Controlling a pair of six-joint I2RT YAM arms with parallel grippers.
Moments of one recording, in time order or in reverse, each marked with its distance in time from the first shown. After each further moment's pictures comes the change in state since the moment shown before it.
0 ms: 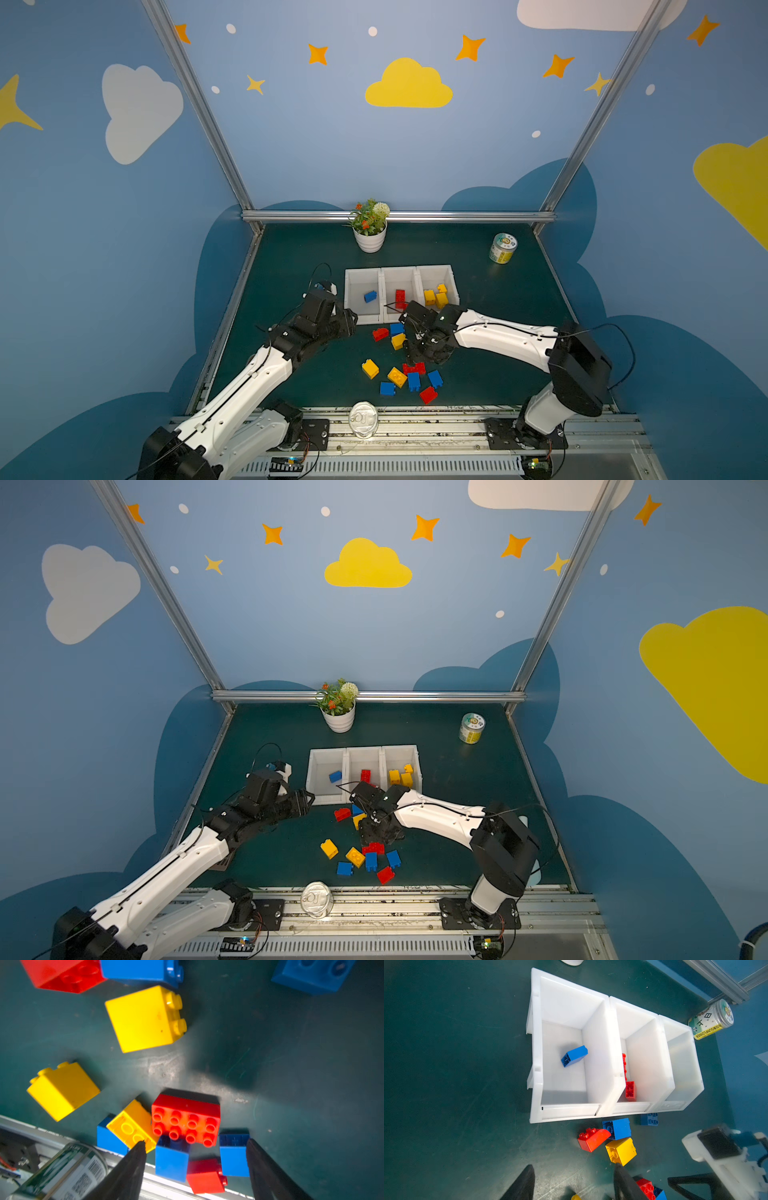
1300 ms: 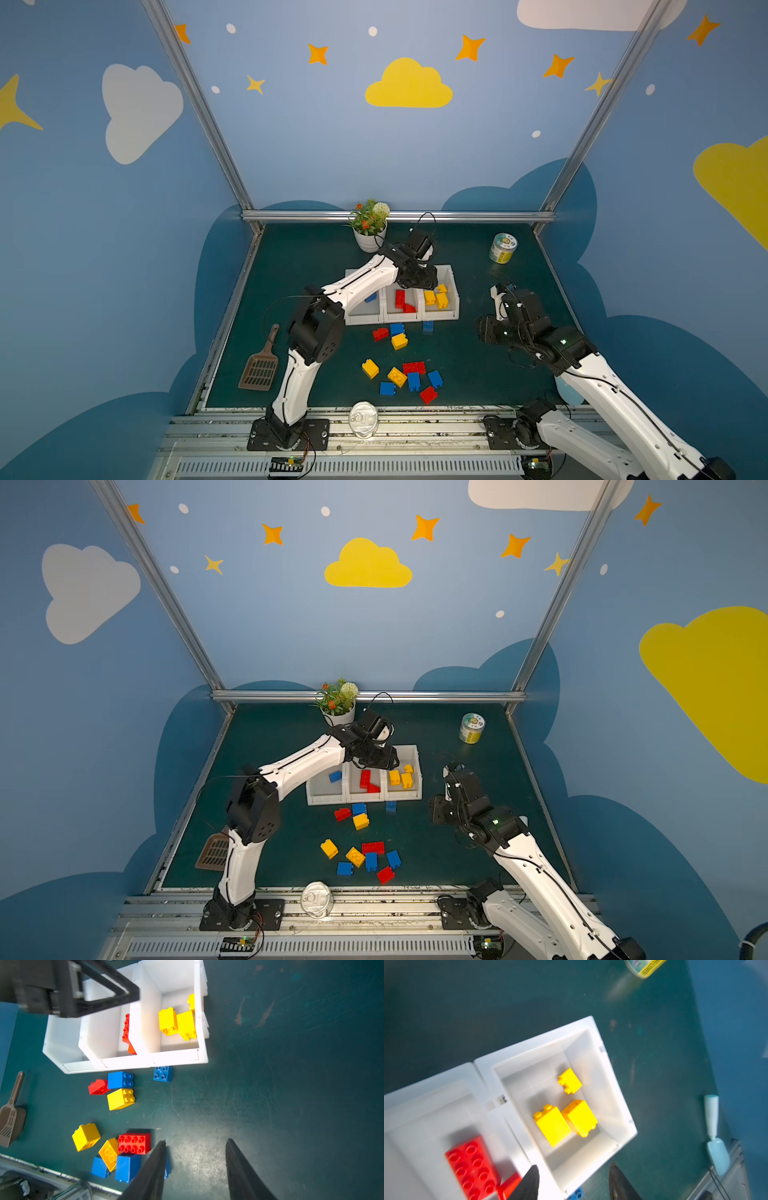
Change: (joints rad) left arm -0.236 1.095 1.132 -0.195 0.167 0.171; right arm -0.496 -0.796 -0.290 0.007 0.064 -0.281
